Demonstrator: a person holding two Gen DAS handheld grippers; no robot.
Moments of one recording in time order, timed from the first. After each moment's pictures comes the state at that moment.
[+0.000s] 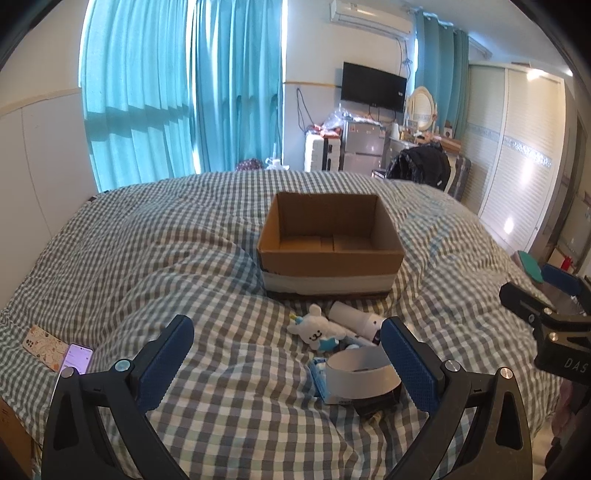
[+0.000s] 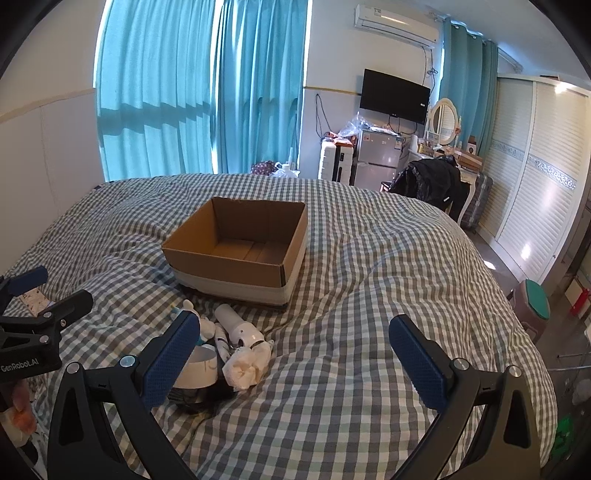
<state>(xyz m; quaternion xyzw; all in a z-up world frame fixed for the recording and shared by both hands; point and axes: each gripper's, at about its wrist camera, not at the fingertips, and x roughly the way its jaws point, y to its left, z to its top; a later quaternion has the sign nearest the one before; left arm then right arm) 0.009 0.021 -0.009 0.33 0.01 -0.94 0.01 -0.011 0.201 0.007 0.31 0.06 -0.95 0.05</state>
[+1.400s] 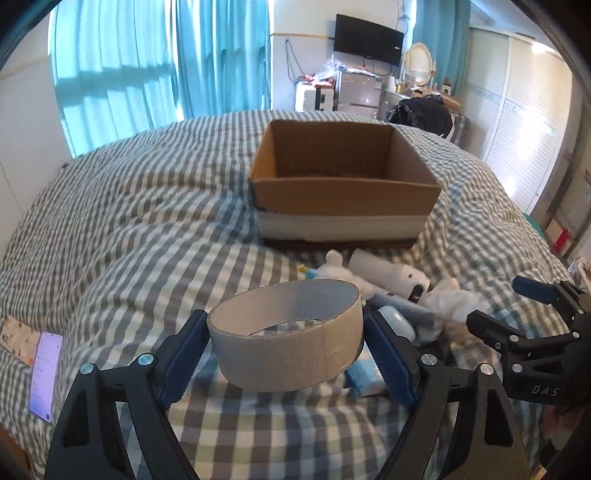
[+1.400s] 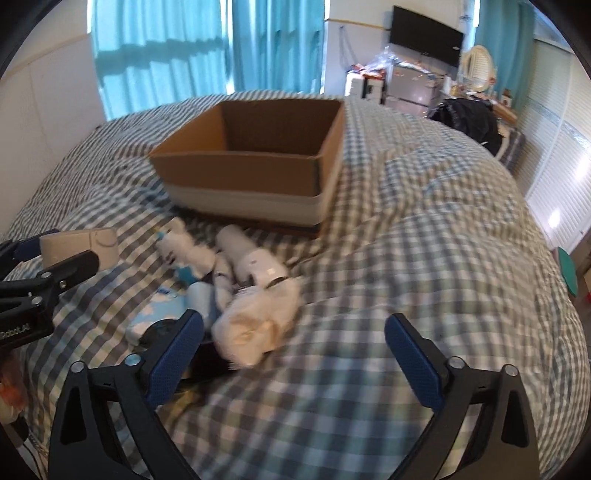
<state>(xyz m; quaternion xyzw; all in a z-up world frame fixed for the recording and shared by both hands) -0.046 0.009 -0.088 0.42 0.01 -0.91 -0.02 -0.075 0.169 -0.100 0.44 0.07 -0.89 0.10</state>
